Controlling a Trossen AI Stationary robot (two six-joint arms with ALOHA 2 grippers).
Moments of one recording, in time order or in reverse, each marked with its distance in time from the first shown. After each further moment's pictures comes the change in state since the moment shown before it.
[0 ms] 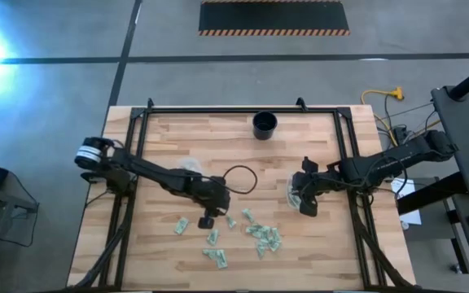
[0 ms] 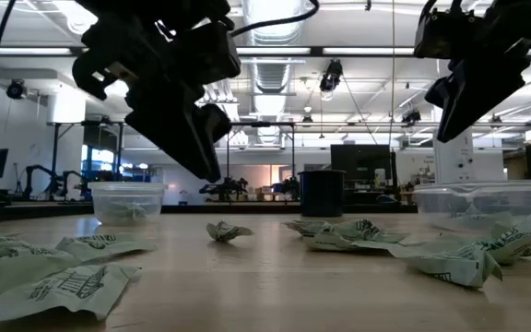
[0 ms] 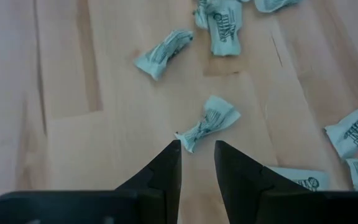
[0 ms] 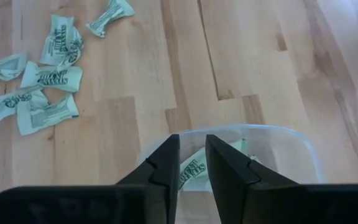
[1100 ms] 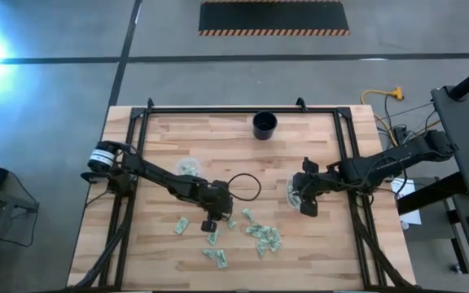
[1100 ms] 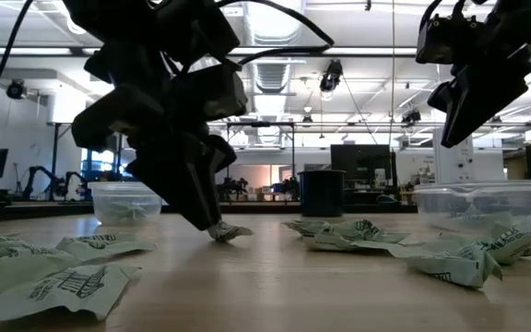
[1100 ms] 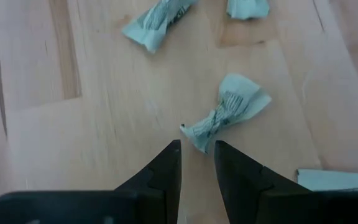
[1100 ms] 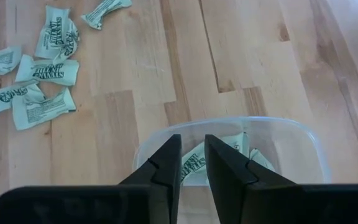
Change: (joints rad) left arm -0.016 0.123 -0.005 0.070 -0.034 0.020; right arm 0.002 0.000 -0.017 0.002 -0.008 0.013
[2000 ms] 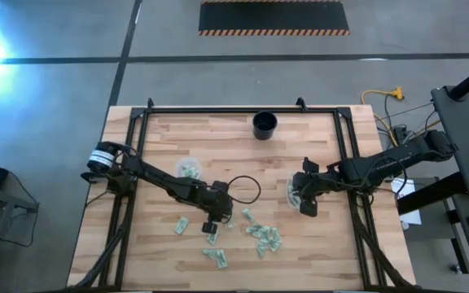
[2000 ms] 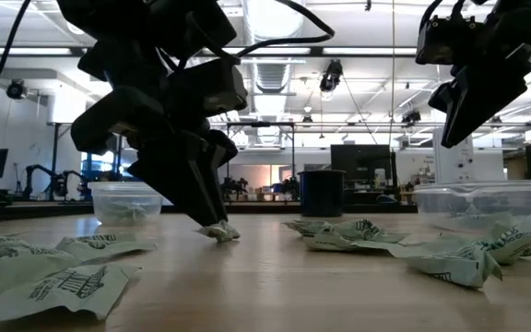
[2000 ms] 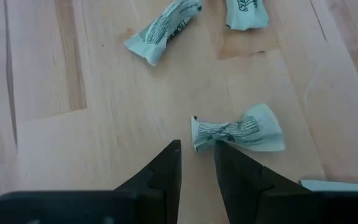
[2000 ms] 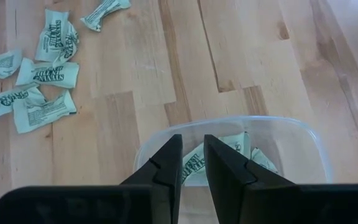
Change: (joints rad) left arm -0.025 0.000 -0.007 0.035 -0.058 0.000; right arm 0.000 0.000 -0.002 0.003 0.000 0.019
